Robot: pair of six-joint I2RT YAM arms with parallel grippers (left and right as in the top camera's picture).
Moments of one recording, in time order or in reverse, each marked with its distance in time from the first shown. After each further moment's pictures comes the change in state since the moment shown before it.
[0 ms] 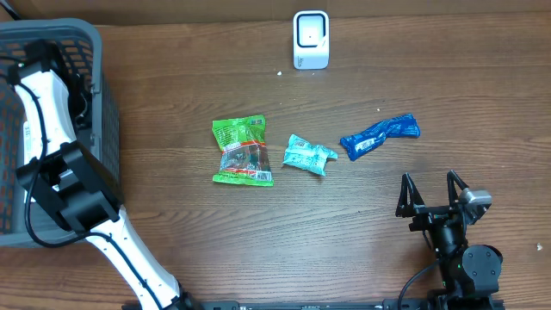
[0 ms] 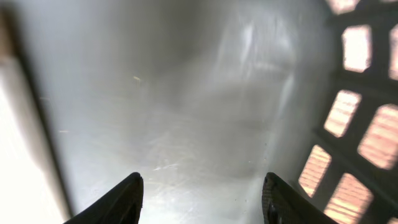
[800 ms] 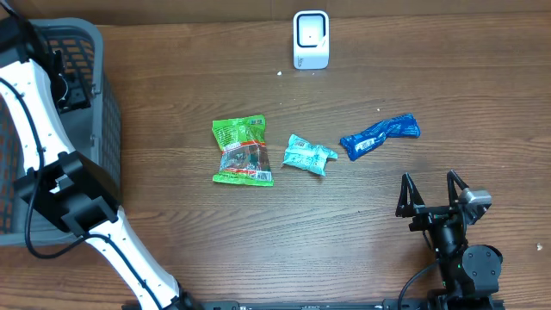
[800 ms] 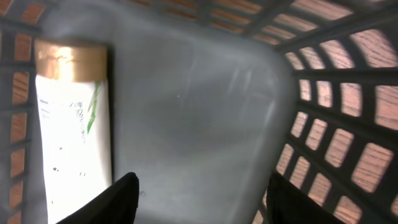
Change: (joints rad) left arm 0.016 -0.008 0.237 -0.131 0.040 -0.038; right arm 0.000 0.000 0.000 0.000 0.000 0.000
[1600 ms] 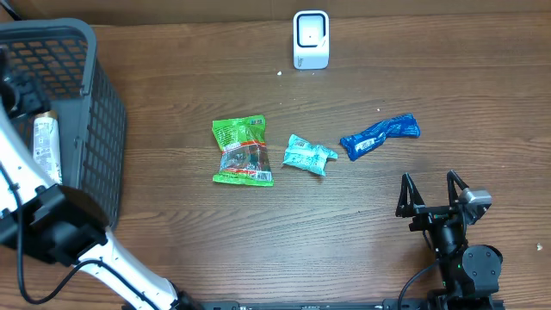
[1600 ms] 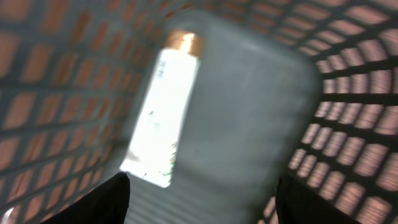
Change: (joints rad) left arm 0.143 -0.185 0.009 -0.053 0.074 0.051; right arm 0.000 0.000 0.000 0.000 0.000 0.000
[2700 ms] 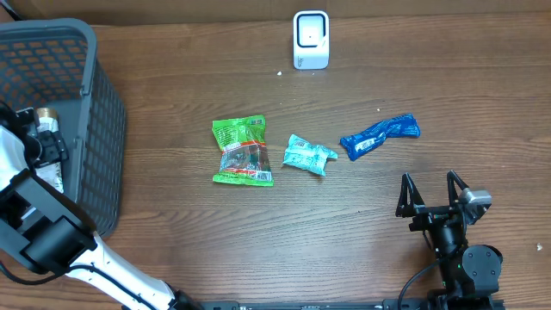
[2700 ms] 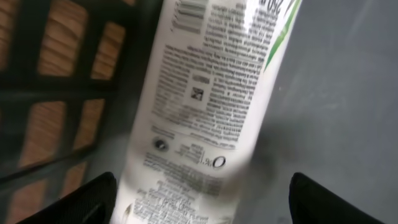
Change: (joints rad) left arm 0.121 0.008 -0.680 0.643 -0.015 0.187; right arm 0.000 0.000 0.000 0.000 0.000 0.000
